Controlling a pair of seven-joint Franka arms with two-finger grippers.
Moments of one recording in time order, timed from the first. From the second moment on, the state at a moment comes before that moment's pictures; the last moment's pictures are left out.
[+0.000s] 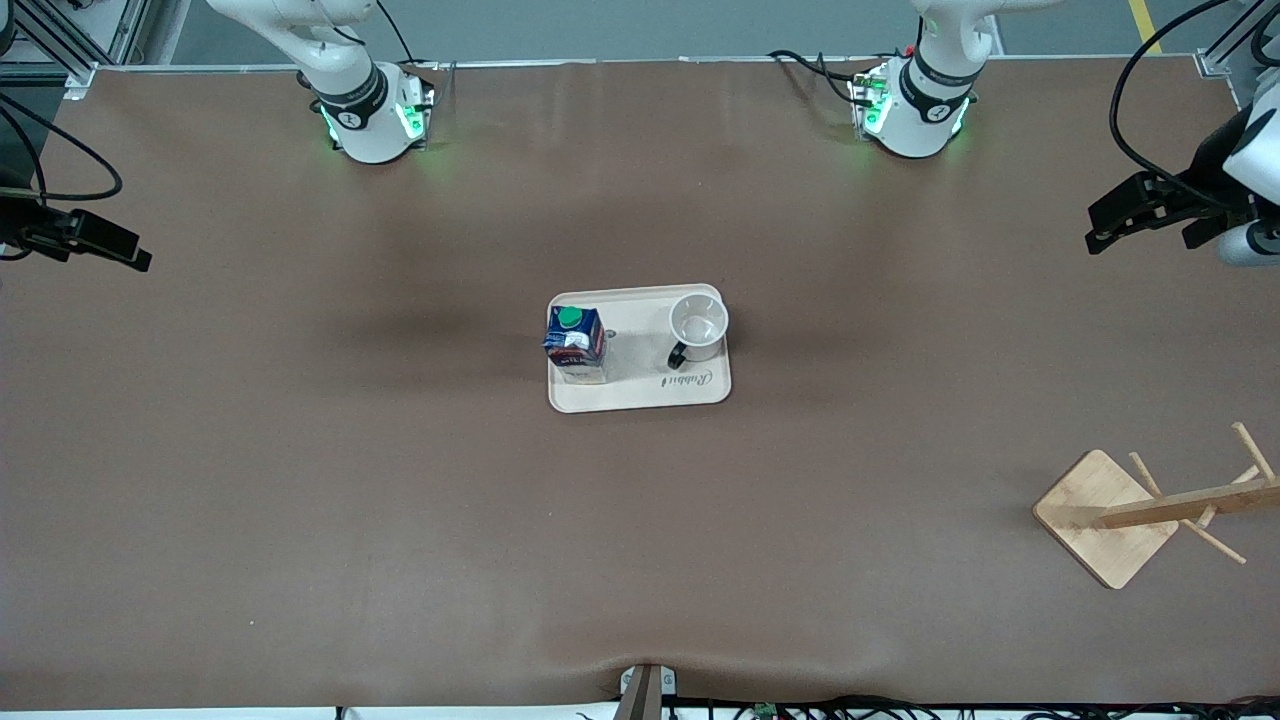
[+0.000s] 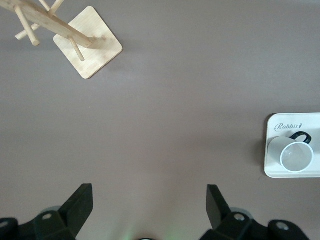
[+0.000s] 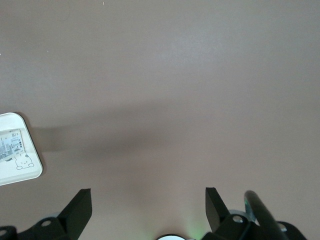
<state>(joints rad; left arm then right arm) 0.07 0.02 -0.18 -1.43 0.02 1.44 -0.14 -0.08 -0.02 -0.03 -1.63 0.02 1.50 0.05</state>
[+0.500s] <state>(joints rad) 0.08 -0.01 -0.17 -1.41 0.02 1.43 -0.14 -0.08 -0.02 -0.02 -1.63 0.02 1.50 0.05</state>
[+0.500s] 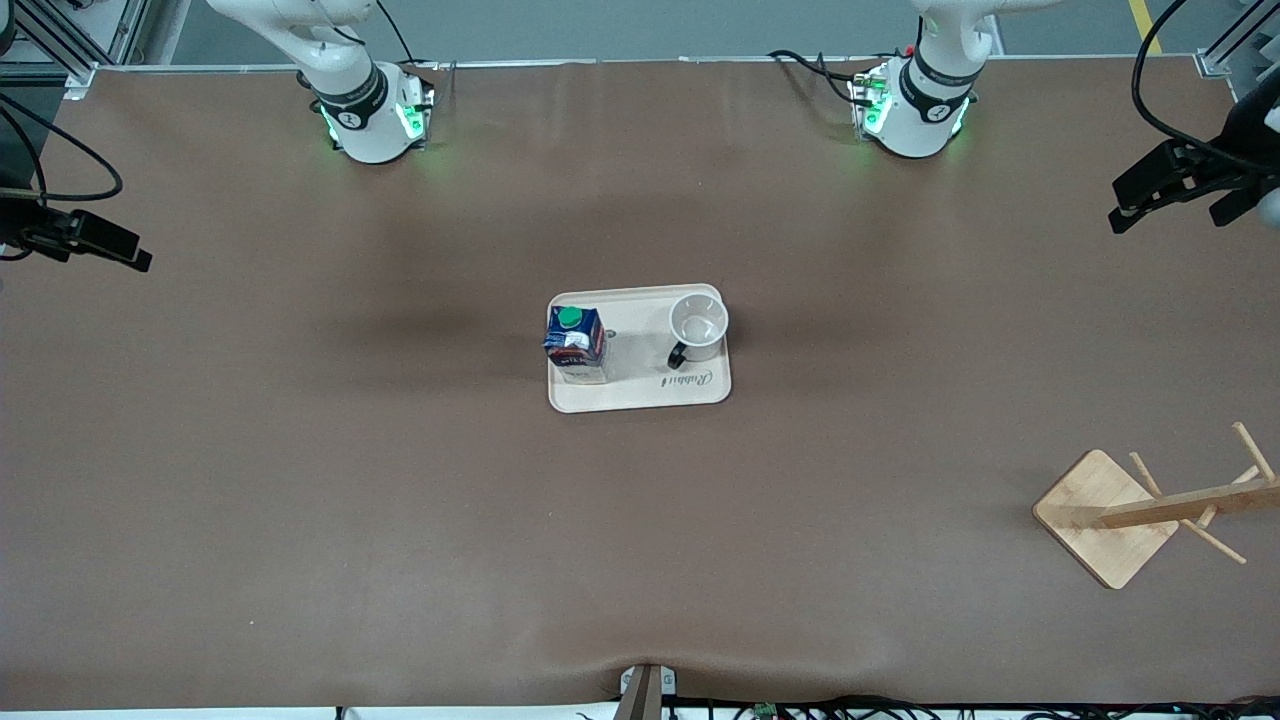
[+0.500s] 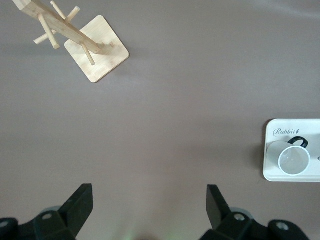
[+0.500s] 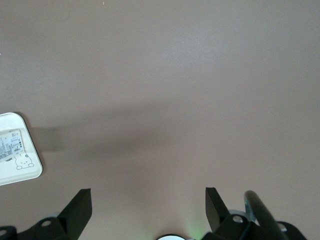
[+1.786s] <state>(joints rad) 0.07 0.08 -0.34 -1.72 0.02 1.66 -0.14 -0.08 -0.01 -0.02 -1.63 0.02 1.50 0.05</state>
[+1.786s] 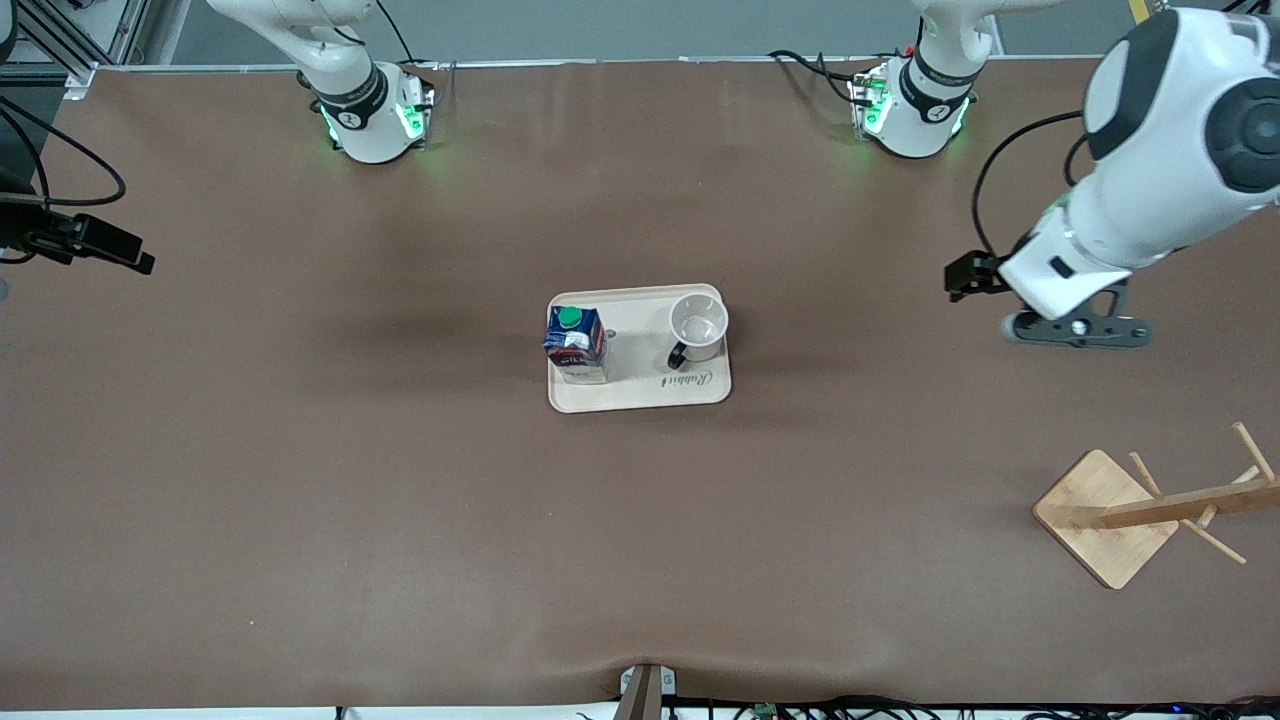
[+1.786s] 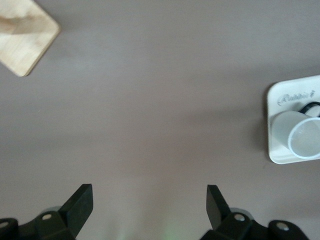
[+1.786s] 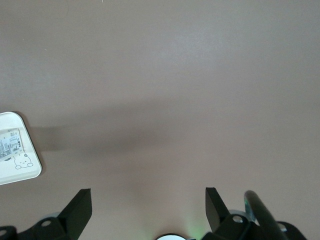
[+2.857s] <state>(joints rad) -0.11 0.45 -0.52 -1.76 0.15 2.01 -0.05 -0.08 -0.01 -0.02 -1.63 0.02 1.50 0.05</state>
